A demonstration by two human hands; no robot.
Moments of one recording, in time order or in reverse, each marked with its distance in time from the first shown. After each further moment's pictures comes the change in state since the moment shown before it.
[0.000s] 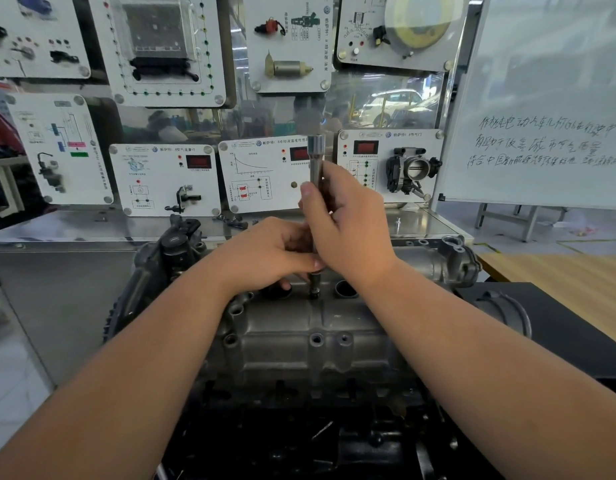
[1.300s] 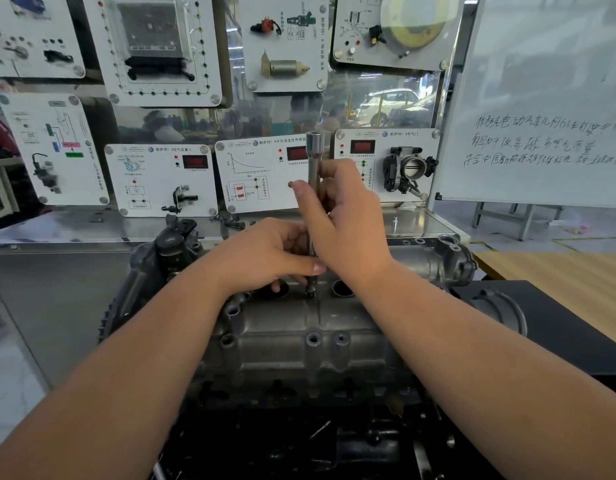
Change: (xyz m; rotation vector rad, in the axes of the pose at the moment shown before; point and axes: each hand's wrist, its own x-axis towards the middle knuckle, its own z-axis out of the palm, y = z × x) left_hand 0.002 -0.005 0.000 0.004 0.001 -0.056; right_hand -0.001 0.000 0.001 0.027 0.034 0.054
